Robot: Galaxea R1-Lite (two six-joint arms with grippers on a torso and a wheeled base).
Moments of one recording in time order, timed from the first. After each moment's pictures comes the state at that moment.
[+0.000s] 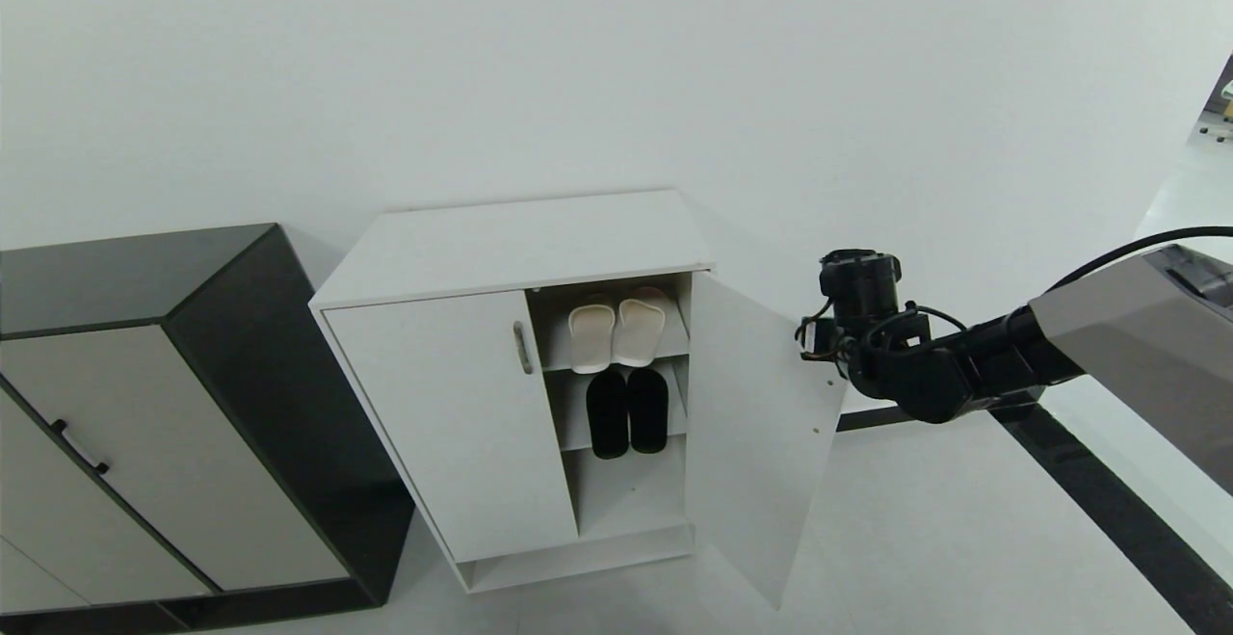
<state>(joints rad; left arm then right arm) 0.00 0.00 0.00 0.00 0.01 -0.03 0.44 2.23 -1.40 -0.45 -0.55 0.19</state>
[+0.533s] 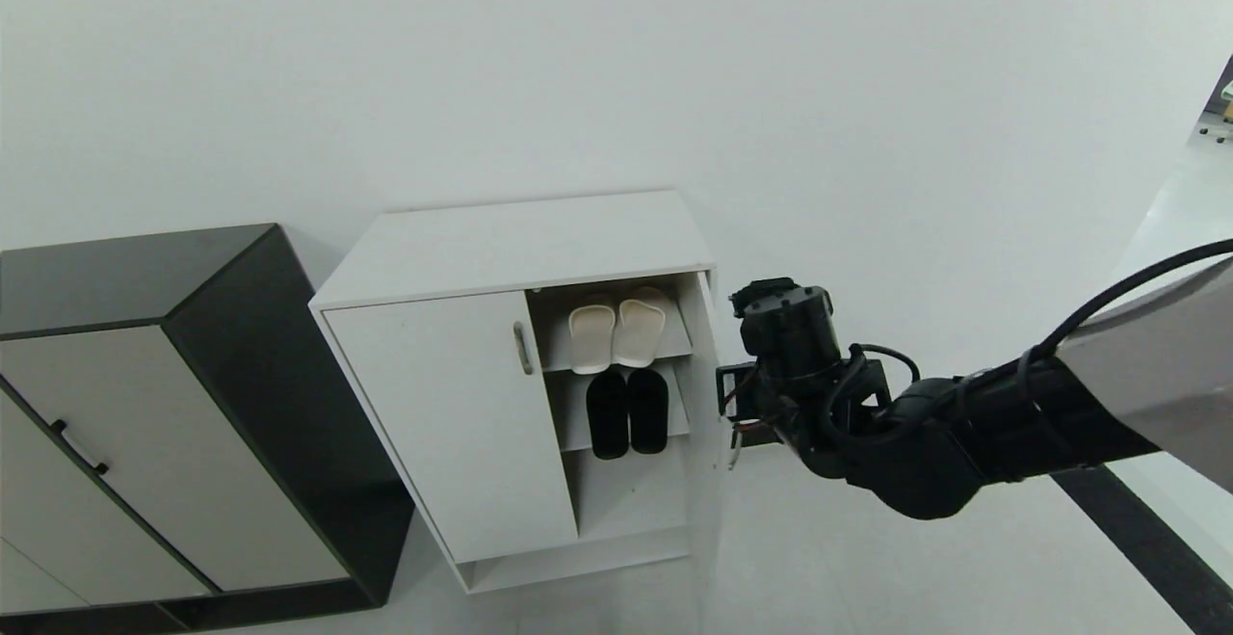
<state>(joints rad) 0.00 0.00 0.00 0.00 0.01 -0.03 0.74 2.07 -1.20 -0.45 -0.55 0.22</state>
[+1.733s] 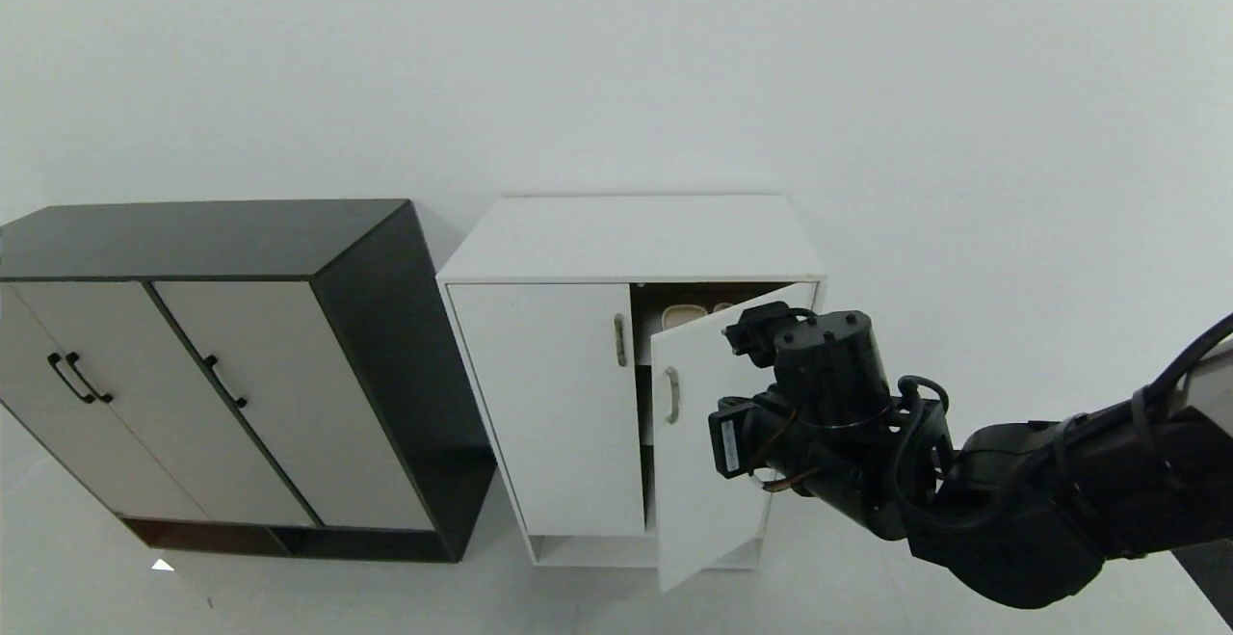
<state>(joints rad) 0.00 0.00 0.00 0.00 0.01 -0.03 0.81 1.93 -0.99 -0.54 -0.34 0.18</state>
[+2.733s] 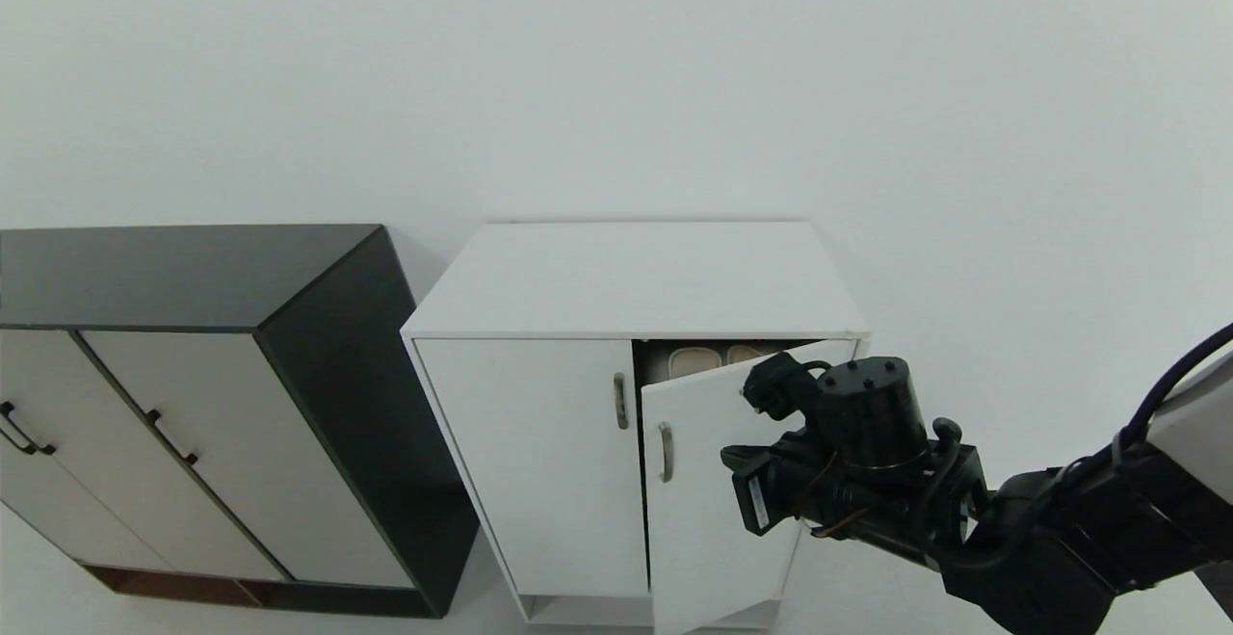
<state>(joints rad) 0.00 0.00 0.00 0.00 0.02 -0.03 0.73 1.96 -0.79 -0.73 -0.07 0.06</state>
